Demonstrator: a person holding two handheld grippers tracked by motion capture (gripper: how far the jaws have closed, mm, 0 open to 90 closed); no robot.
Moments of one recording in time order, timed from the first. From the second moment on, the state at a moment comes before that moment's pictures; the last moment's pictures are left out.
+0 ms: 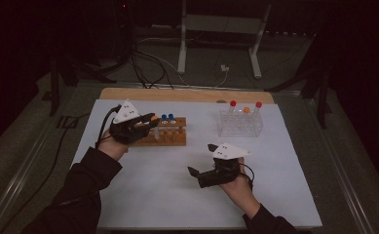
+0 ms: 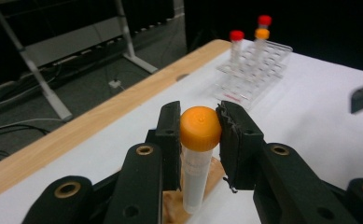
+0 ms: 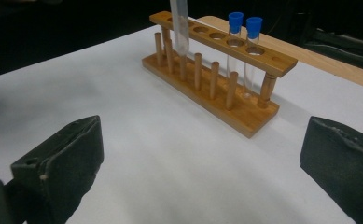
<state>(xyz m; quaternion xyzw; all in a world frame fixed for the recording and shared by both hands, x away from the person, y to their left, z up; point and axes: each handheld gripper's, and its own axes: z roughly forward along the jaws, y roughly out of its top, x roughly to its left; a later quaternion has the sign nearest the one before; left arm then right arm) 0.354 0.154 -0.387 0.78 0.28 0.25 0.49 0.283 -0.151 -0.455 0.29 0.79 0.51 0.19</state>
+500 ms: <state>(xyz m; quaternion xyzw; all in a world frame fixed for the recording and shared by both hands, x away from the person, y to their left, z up) 0.391 0.158 -0.384 0.75 0.32 0.29 0.50 0.285 -0.153 -0.456 0.29 0.79 0.51 0.19</state>
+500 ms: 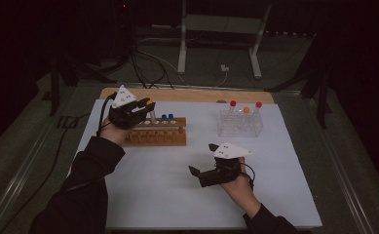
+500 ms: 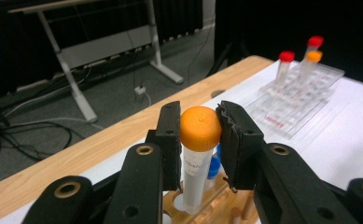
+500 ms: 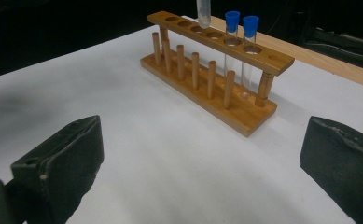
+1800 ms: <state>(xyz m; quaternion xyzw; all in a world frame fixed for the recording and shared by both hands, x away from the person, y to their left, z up) 0.422 0.148 -0.450 0.77 0.38 0.24 0.46 0.288 -0.159 -0.457 0.29 0.79 0.52 0.18</state>
